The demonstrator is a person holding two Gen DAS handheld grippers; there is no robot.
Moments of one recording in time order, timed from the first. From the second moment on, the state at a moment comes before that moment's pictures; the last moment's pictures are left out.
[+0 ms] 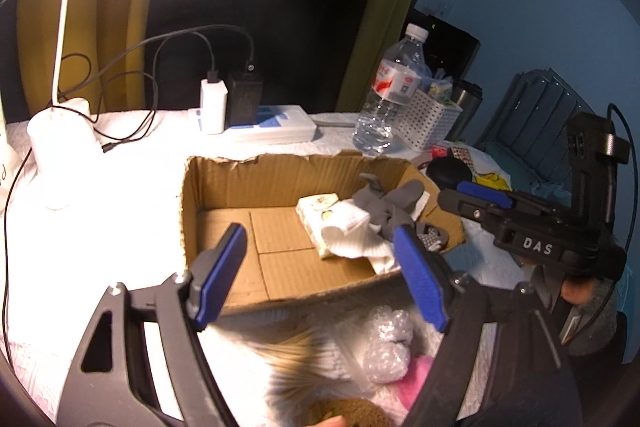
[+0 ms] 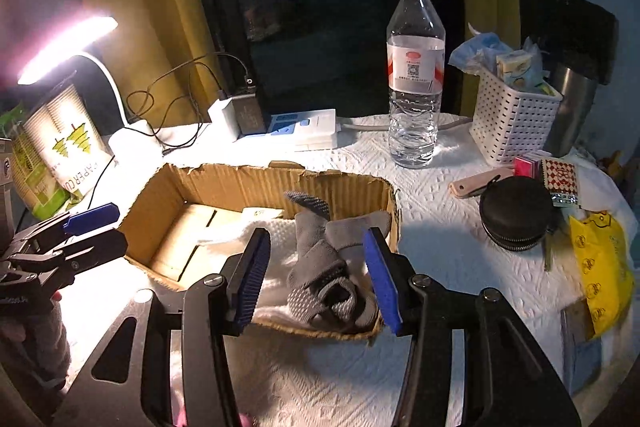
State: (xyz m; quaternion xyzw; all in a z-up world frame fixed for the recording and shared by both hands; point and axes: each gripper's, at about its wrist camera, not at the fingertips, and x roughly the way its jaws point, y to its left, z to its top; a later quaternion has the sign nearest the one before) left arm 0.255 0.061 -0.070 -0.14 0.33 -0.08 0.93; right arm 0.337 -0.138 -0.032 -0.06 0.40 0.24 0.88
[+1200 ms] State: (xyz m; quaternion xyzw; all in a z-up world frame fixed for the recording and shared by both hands) left arm 0.161 0.056 -0.104 -0.13 0.34 -0.09 0.93; right arm 0.222 -0.124 -0.047 -0.07 0.41 0.27 0.87
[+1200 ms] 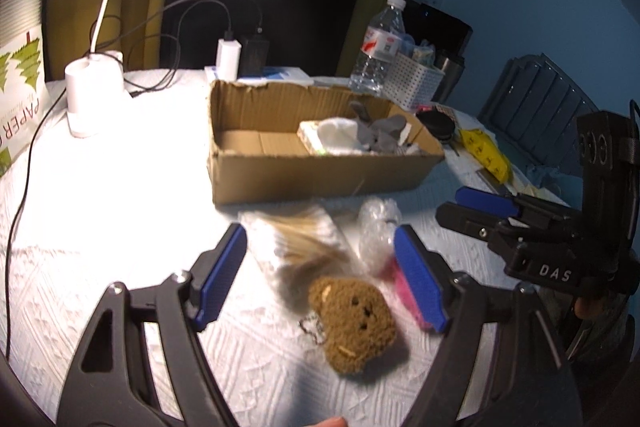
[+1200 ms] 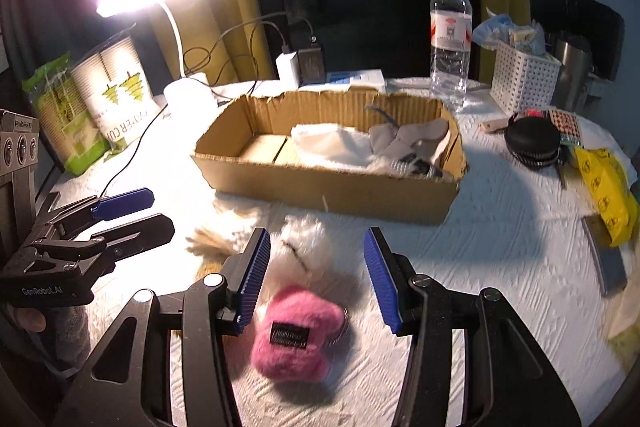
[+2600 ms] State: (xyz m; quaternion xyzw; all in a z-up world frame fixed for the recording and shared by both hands) left arm 0.162 -0.020 -0.137 -0.06 0.42 -0.09 0.90; right arm 0.200 -0.172 -0.079 -0.05 0.44 0.29 0.85
